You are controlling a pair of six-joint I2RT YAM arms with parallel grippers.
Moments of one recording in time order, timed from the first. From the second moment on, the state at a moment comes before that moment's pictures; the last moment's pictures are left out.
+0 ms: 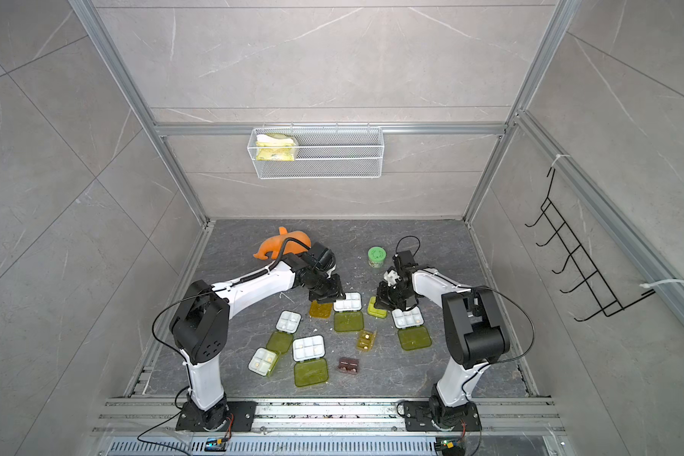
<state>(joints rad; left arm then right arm) -0.73 1.91 1.47 -0.69 0.35 -0.75 0.22 1.75 1.04 -0.62 -0.52 0.45</state>
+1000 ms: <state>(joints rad) -0.73 1.89 1.44 -0.69 0.35 -0.76 0.21 1.78 1.04 -0.59 -0.54 0.45</state>
